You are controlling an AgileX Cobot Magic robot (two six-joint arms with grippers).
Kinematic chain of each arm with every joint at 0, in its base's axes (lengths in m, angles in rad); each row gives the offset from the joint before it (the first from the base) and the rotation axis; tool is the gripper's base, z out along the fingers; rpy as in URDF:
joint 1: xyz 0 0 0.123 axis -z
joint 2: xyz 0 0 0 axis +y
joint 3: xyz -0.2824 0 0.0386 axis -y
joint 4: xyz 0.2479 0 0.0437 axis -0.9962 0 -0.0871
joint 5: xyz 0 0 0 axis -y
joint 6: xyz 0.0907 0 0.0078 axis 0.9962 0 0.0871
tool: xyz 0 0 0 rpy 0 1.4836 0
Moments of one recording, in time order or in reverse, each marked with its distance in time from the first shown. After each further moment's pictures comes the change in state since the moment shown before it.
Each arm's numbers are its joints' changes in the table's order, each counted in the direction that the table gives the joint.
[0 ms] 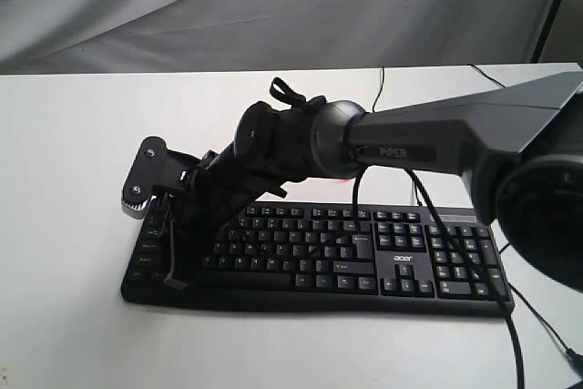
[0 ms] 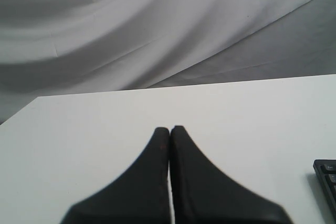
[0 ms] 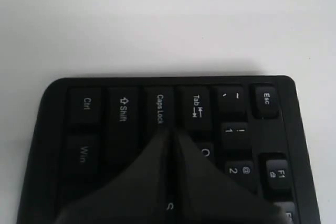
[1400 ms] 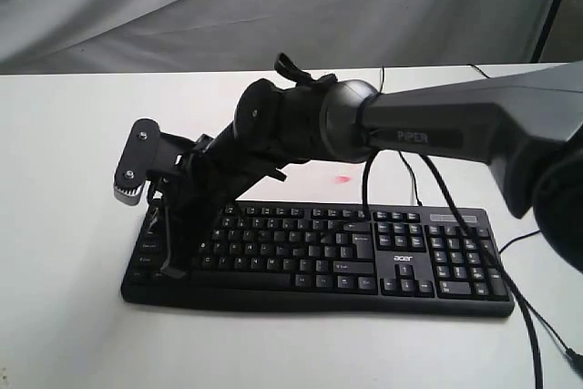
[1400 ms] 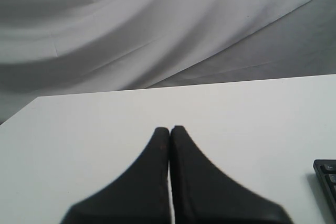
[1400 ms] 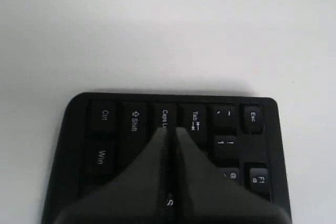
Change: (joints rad) left arm 0.000 0.000 0.000 0.000 0.000 0.000; right arm 0.000 -0.056 0.000 0.024 -0.044 -0.003
